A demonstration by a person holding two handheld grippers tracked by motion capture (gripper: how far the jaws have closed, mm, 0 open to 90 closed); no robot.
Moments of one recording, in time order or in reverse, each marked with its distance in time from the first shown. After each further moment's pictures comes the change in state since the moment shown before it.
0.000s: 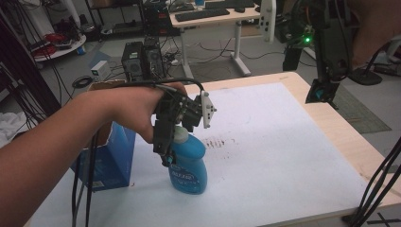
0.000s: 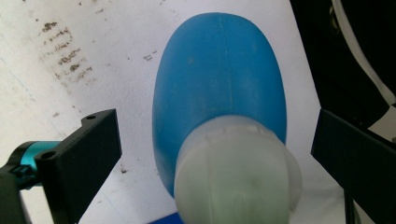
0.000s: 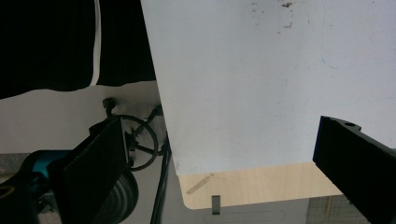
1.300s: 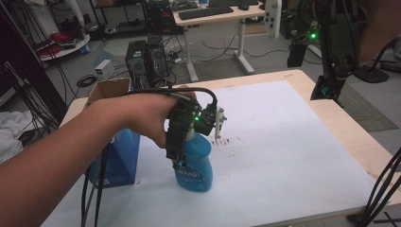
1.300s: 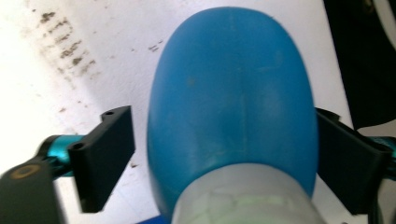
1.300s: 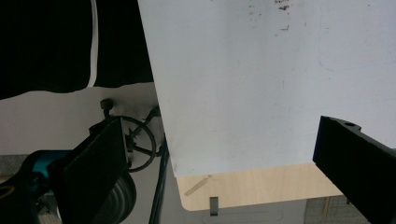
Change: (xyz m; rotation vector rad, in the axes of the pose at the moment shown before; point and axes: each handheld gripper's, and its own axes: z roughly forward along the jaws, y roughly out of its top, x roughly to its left) left arm -0.002 0.009 0.015 0.091 0.046 0.027; right arm 0.000 0.003 0.000 -0.002 -0.009 -0.003
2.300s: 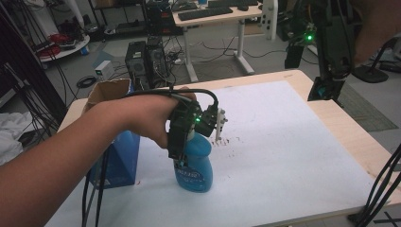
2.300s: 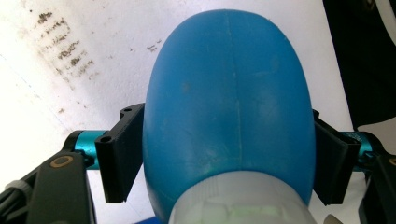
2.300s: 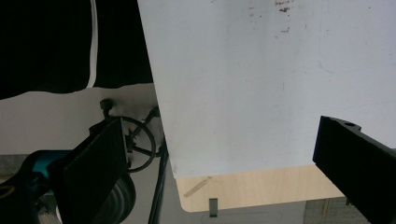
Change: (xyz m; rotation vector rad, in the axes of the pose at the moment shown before) left arm -0.001 0.003 0.000 0.011 0.004 0.013; right arm -0.001 0.003 0.002 0.002 -0.001 -0.007
